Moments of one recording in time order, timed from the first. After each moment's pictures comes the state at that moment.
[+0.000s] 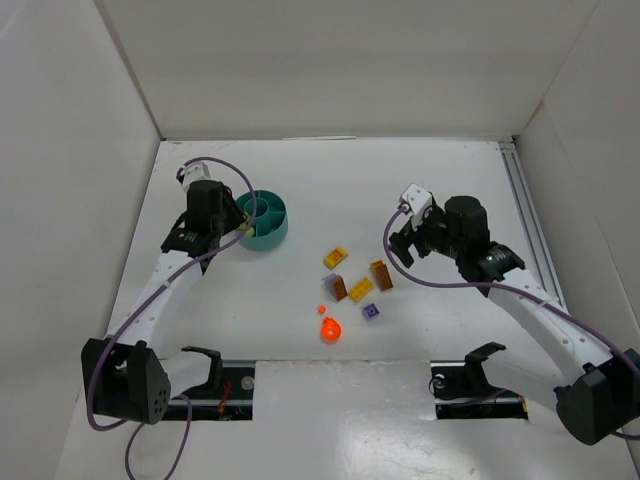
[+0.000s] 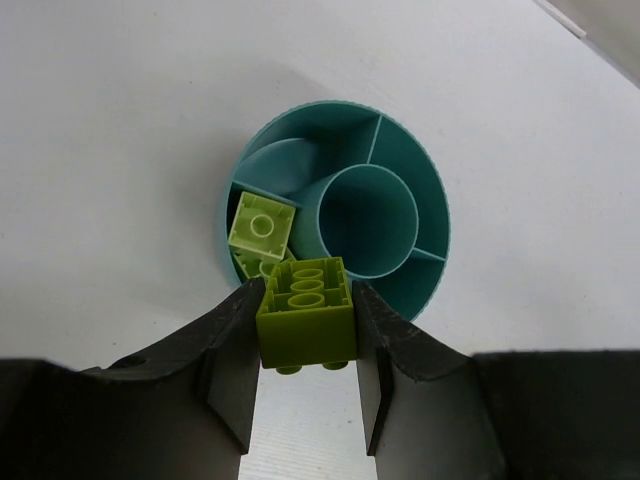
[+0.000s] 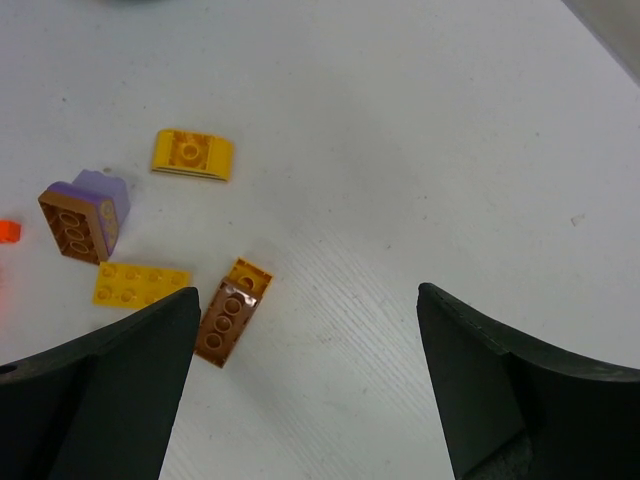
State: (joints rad) left arm -0.19 1.15 0.88 -0.33 -0.19 -0.62; right arm 0.42 1.03 0.82 -0.26 -0.29 -0.36
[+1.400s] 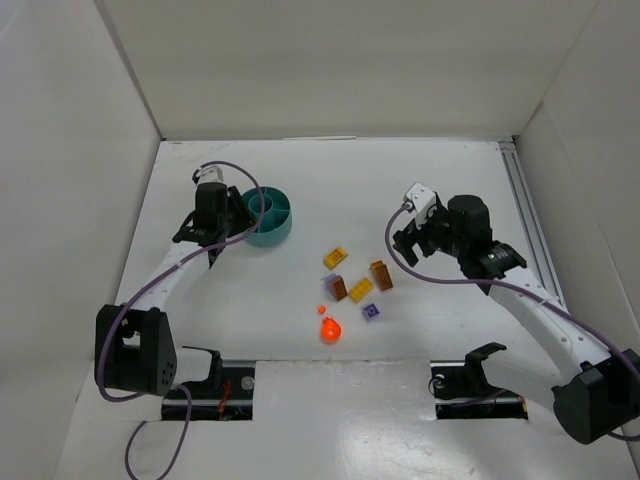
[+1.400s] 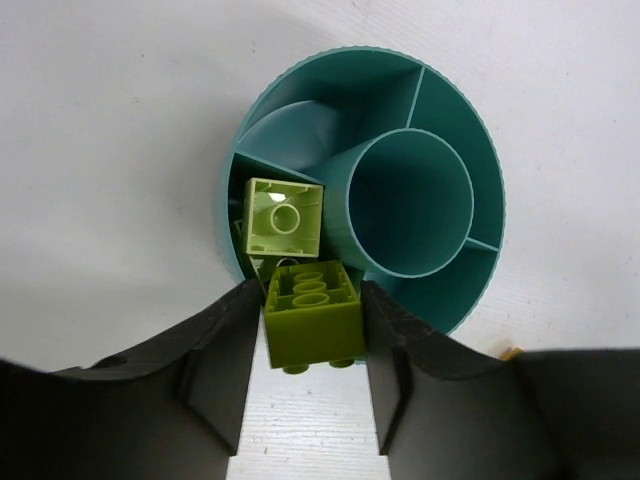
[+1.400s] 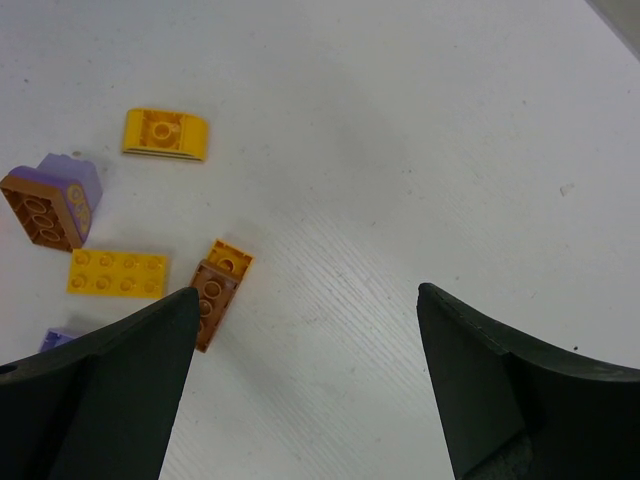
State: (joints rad) left arm -0.16 1.29 0.83 -0.16 -0.07 -0.53; right arm 0.39 1.04 0.82 -0.28 -0.28 -0.37
